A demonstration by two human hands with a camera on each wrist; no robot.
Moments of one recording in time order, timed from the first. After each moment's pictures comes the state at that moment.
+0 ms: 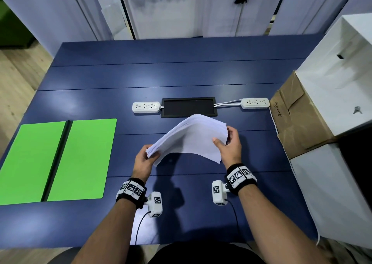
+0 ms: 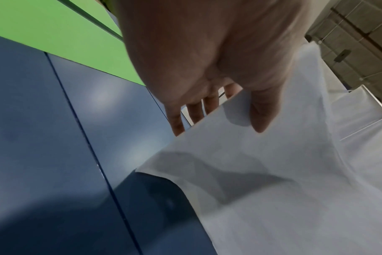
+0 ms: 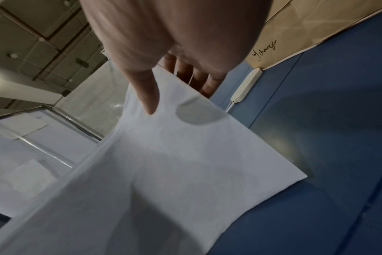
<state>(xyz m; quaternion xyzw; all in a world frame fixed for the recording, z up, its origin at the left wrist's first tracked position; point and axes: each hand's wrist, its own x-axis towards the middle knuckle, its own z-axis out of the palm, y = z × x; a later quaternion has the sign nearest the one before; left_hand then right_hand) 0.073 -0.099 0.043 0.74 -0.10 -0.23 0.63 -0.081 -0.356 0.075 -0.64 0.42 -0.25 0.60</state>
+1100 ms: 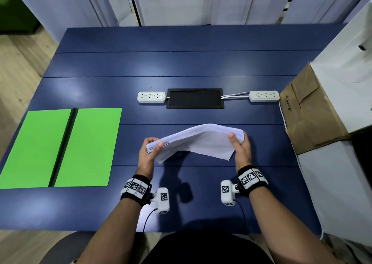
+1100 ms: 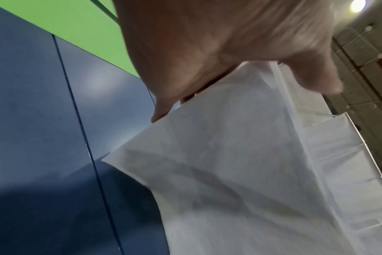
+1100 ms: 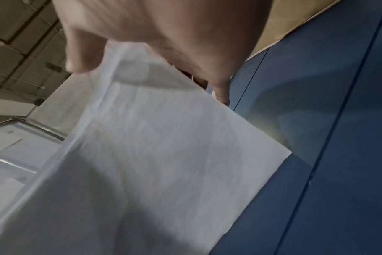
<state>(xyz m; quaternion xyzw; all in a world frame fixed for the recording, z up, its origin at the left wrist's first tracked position) 0.050 -0.095 0.068 0.67 -0.05 -0.22 0.71 -0.107 -0.350 0.069 -0.55 0.41 -0.24 0.69</state>
